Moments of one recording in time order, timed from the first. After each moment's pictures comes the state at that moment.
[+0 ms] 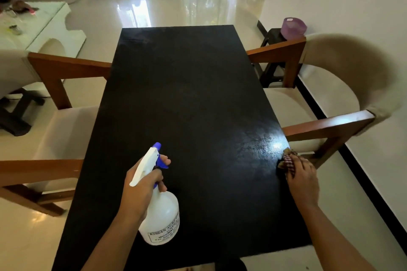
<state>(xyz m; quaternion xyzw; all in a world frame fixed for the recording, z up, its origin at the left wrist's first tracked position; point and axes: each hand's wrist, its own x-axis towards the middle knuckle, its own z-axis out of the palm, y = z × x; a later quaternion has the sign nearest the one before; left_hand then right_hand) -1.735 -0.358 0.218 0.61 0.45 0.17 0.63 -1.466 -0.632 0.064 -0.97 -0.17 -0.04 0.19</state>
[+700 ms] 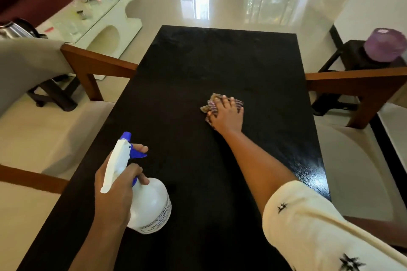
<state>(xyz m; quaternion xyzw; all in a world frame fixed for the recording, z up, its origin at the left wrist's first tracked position) -1.604 -0.275 0.212 0.52 0.62 0.32 0.49 -1.322 -0.202 0.061 -0.87 -0.46 0.11 0.12</state>
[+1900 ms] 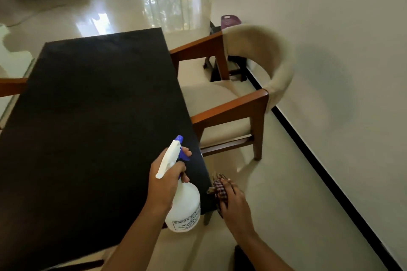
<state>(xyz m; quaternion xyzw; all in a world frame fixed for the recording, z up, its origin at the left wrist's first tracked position) -1.572 -0.645 0.217 0.66 0.32 0.17 0.66 -1.514 -0.809 0.043 -0.92 -0.20 0.14 0.31</state>
